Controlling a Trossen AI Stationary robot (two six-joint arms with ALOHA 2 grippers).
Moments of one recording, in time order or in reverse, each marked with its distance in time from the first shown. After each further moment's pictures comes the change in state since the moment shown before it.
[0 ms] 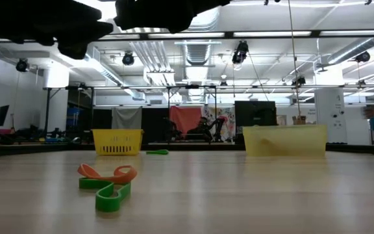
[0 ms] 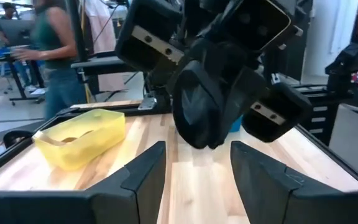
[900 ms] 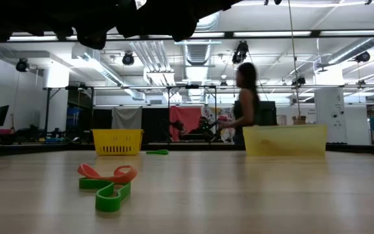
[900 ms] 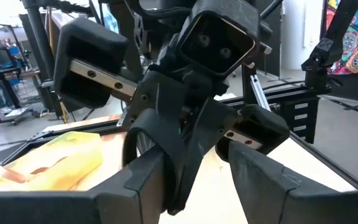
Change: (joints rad) left arm 0.050 0.183 0.114 0.087 0.152 0.087; right arm -0.005 0.000 0.001 -0.045 0.000 0.011
